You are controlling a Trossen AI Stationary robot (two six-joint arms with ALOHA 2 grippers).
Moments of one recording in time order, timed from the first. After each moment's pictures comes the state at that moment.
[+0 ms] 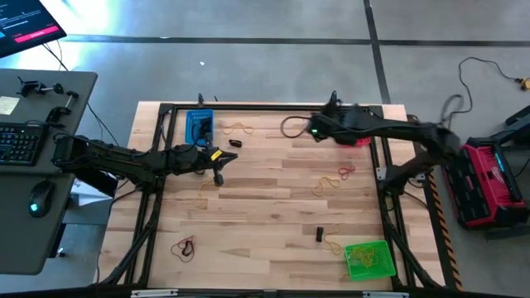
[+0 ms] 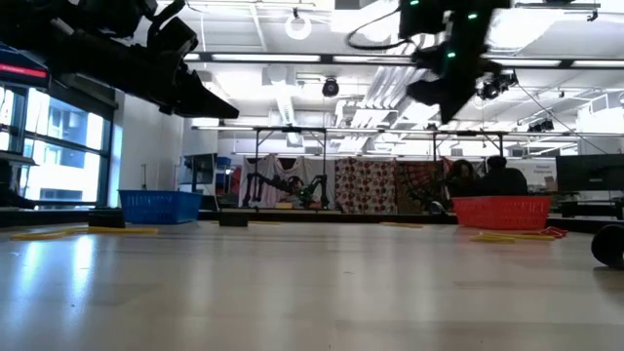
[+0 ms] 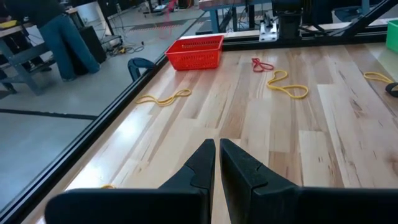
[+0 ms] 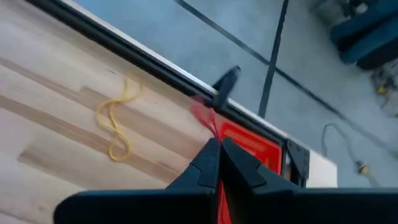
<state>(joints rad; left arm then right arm) 0.06 1.05 0.33 0.45 -0.27 0.12 -0.30 1.43 1.19 -1.05 0.81 0.61</state>
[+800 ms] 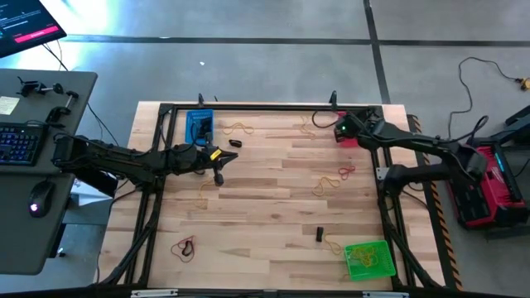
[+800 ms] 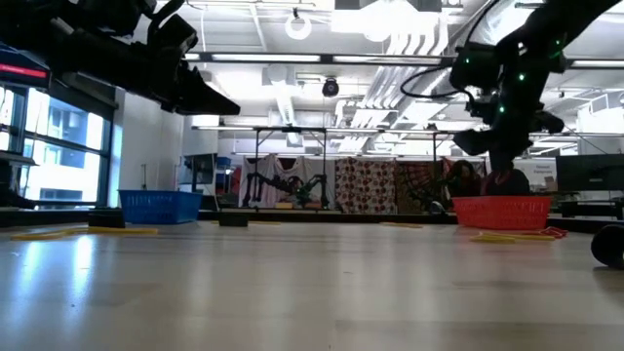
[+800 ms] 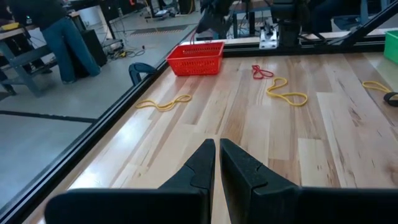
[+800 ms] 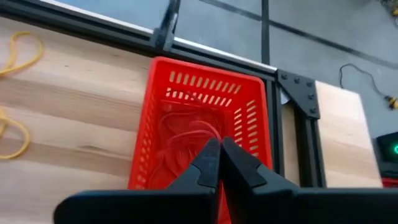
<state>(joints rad) 0.06 1.05 0.33 0.47 -0.27 0.11 -0.60 1.13 0.66 -0.65 0.70 0.57</state>
